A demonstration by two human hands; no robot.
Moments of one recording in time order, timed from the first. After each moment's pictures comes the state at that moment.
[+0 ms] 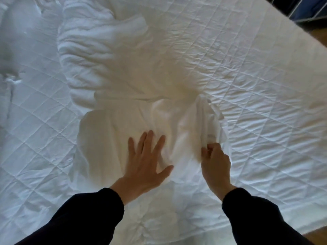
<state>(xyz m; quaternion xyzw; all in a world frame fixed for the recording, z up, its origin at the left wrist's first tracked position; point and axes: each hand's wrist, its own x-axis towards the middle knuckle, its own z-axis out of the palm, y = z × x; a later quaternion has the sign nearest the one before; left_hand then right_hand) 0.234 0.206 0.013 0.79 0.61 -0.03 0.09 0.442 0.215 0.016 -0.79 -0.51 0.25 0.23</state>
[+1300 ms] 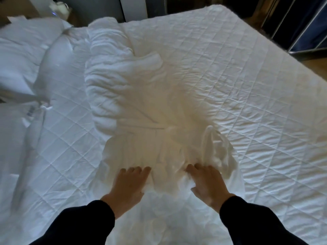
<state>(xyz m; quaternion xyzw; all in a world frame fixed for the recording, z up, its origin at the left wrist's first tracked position) 0.156 0.226 0.058 0.82 0.57 -0.07 0.01 0.413 0.253 0.051 -0.53 -0.84 0.10 0.03</state>
